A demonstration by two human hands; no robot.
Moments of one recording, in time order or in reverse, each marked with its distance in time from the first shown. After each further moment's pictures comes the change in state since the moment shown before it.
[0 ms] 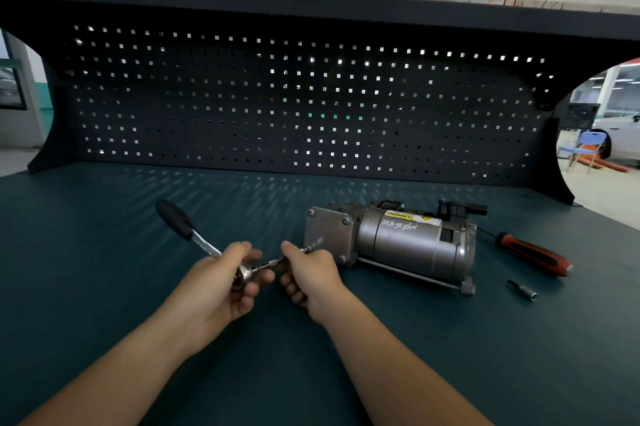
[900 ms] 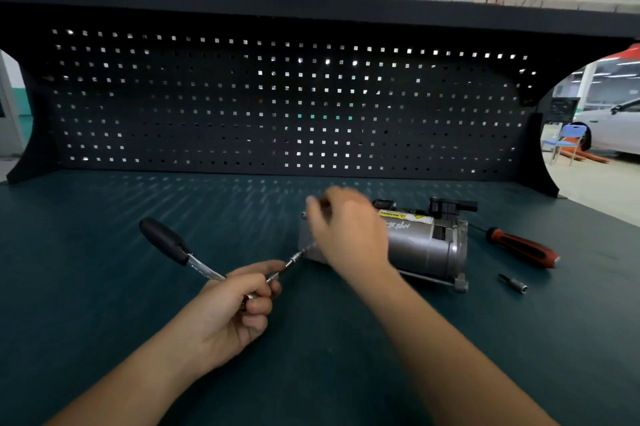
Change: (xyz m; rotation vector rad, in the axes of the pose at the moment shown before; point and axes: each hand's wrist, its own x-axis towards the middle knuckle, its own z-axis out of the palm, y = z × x) left_hand -0.010 -0.007 0.012 -0.135 -0.138 -0.118; right_hand -0.019 -0.045 -0.038 -0.991 0.581 -0.887
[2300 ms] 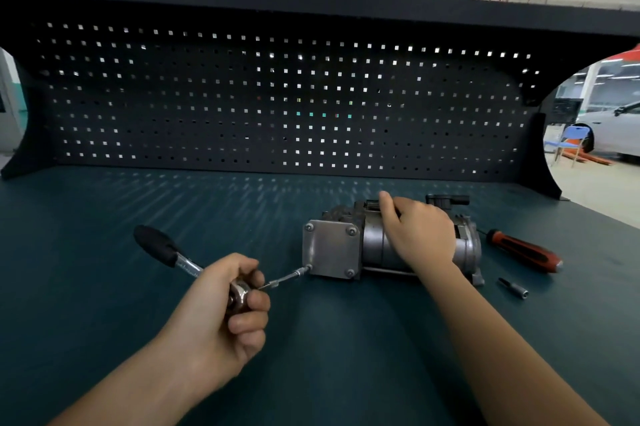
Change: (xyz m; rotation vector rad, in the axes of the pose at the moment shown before) left_hand -0.025 0.006 0.014 -0.125 0.020 -0.098; right_hand 0.016 0.105 -0.005 -0.203 0.015 0.074
